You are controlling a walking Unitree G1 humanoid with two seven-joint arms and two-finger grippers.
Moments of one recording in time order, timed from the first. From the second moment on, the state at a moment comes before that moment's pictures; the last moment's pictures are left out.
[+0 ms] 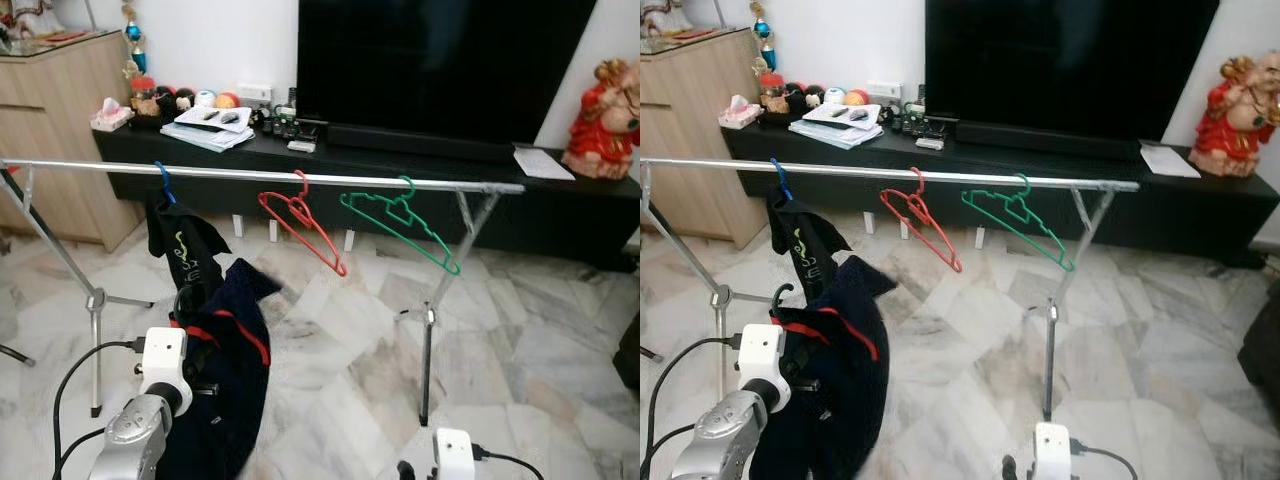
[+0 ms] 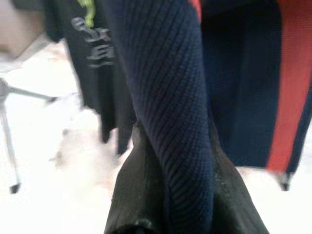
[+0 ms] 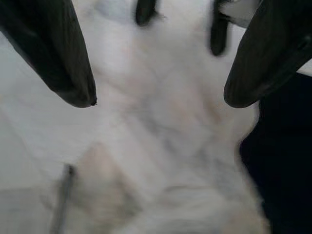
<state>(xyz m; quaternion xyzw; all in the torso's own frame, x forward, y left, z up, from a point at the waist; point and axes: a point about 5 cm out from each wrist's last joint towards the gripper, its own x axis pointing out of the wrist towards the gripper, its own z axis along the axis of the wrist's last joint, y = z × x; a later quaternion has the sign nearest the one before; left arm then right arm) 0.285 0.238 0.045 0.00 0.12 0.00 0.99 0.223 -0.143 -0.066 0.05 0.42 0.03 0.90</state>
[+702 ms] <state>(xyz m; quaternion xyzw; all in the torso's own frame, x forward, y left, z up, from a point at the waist) 0.266 0.255 0.054 0.02 0.10 0.02 0.99 0.216 -0.157 -0.070 0.04 0.43 0.02 0.90</state>
